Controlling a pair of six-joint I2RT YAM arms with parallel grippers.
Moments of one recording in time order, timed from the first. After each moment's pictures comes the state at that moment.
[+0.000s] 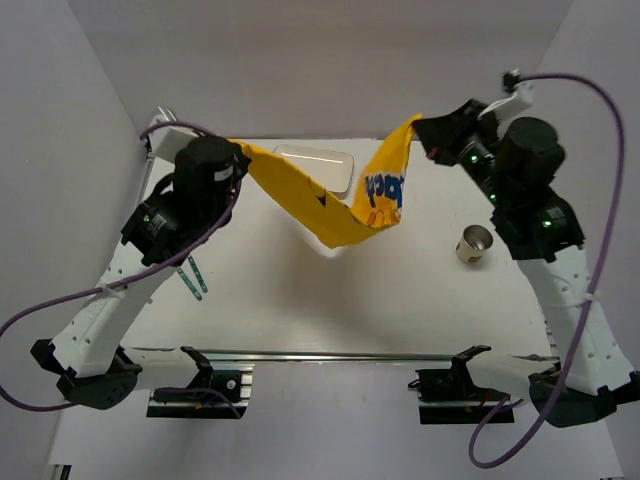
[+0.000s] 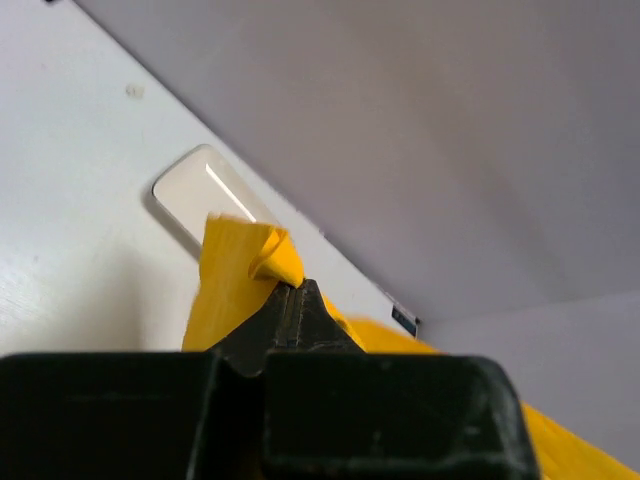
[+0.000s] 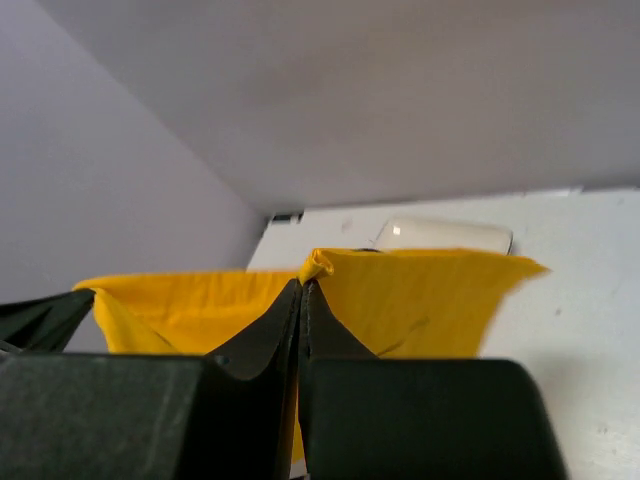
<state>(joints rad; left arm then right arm) -0.73 1.23 1.67 -0.75 -0.85 -1.04 0.44 1.15 1.58 -0.43 -0.03 0.57</state>
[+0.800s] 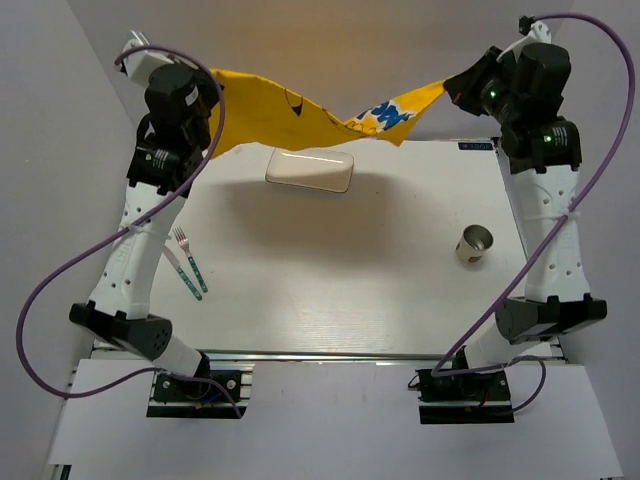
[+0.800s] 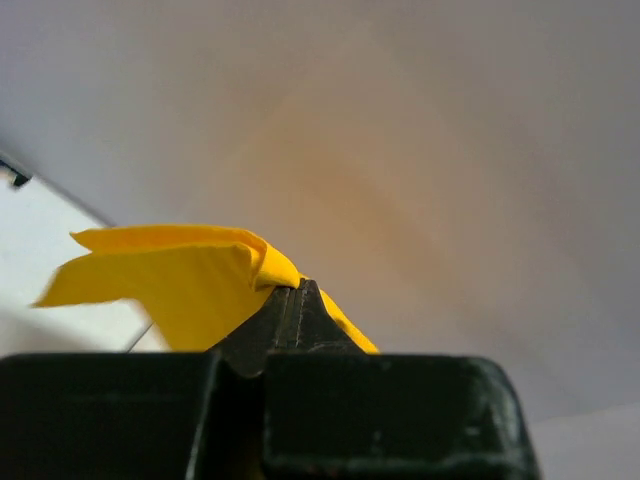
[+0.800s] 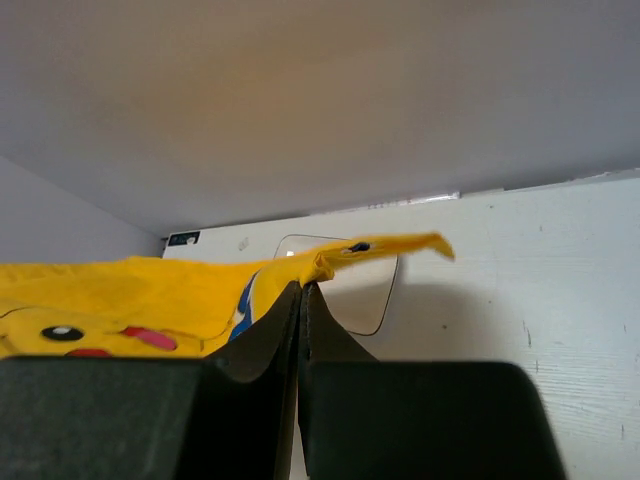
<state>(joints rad) -0.34 1.57 2.06 -0.45 -0.57 -0.73 0.15 1.63 2.18 -0.70 -0.15 0.49</state>
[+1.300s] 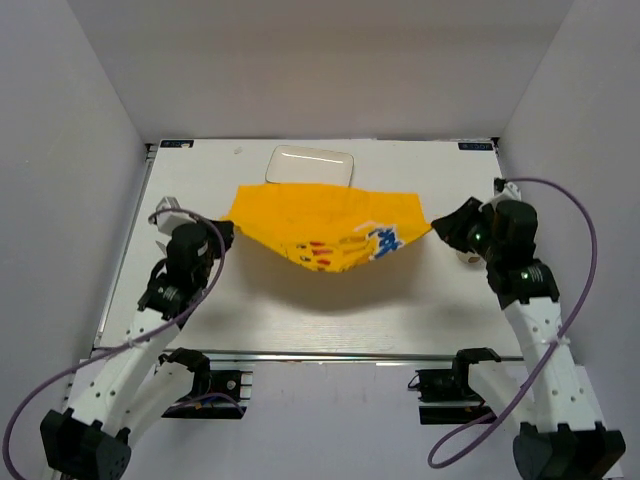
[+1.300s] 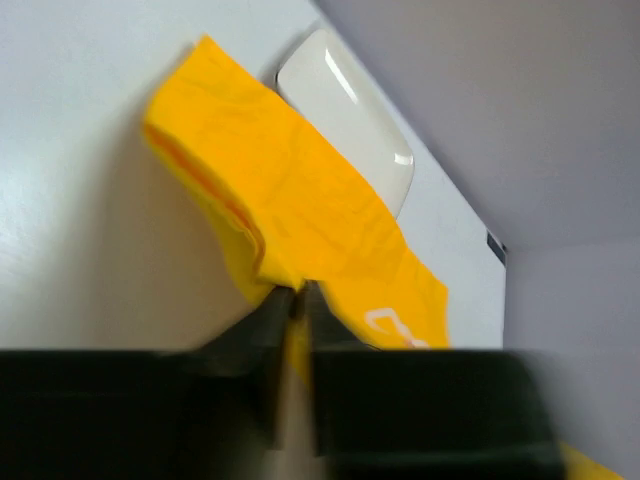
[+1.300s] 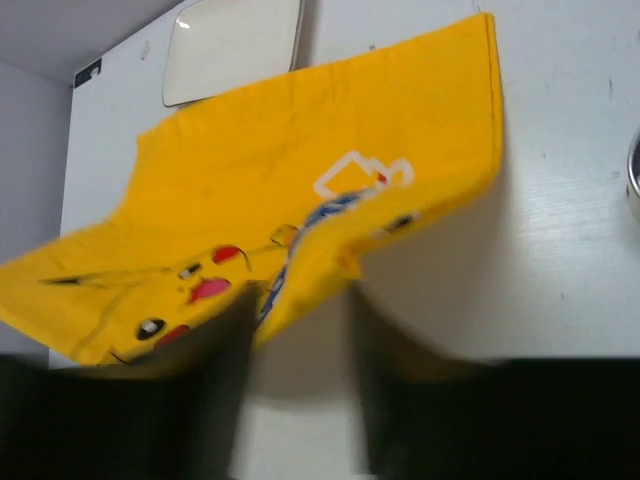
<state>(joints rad) -0.35 0.82 0.72 -0.19 -0.38 -0.95 0.10 0.86 0.92 -0.48 -0.22 0.55</state>
